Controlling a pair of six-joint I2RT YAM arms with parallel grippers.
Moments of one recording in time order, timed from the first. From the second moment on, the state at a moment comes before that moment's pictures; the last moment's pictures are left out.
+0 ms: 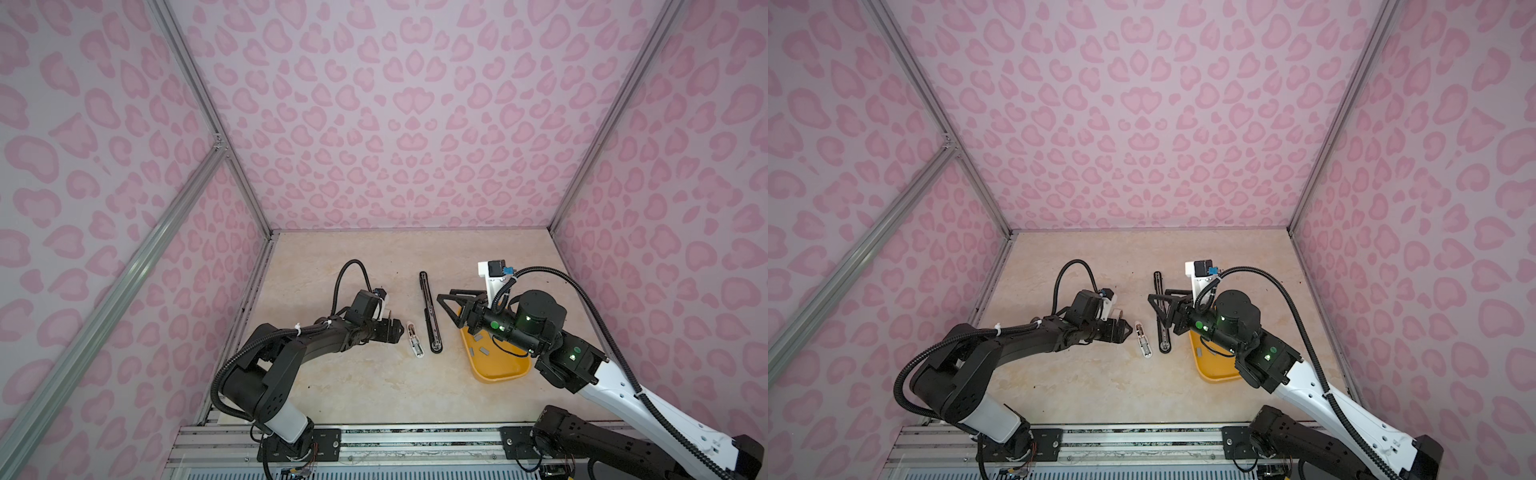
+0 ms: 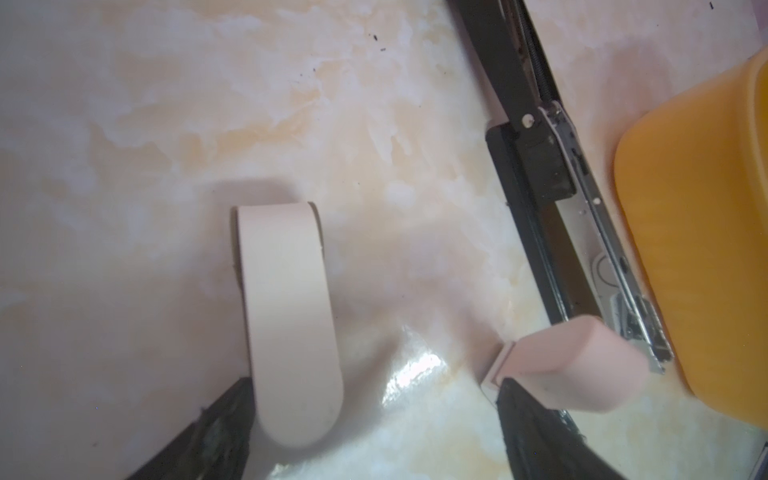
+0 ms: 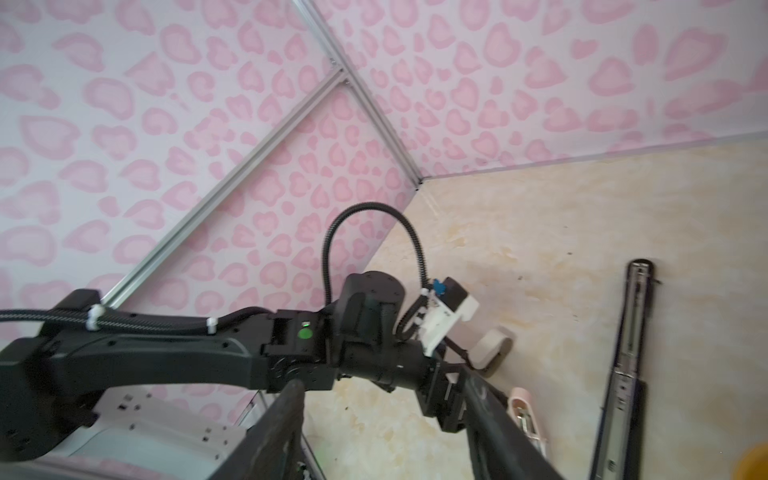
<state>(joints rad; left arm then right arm) -0.56 1.61 0.72 -0.02 0.24 -0.37 0.72 0.88 0.83 -0.13 -0.12 0.65</state>
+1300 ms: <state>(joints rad) -0.57 1.07 0.94 -0.12 -0.11 -0.06 0.67 0.85 0.46 0.03 0.13 0.63</state>
